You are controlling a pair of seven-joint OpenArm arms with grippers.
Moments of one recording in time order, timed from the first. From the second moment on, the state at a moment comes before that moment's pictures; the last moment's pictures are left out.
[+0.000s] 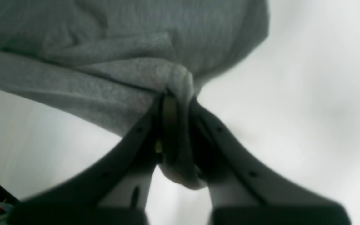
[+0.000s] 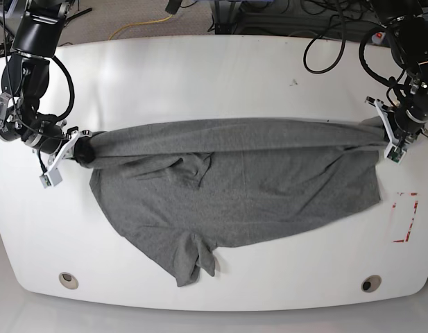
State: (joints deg) left arm 9.7 -21.4 -27.3 111.1 -11.5 -43.2 64.4; right arm 1.6 28.6 20.5 85.1 50.0 32.1 -67.8
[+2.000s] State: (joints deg) left arm -3.6 -29.4 -29.2 75.2 -36.1 -42.7 73.4; right arm -6.7 25.9 20.8 85.1 51.6 31.9 -68.7
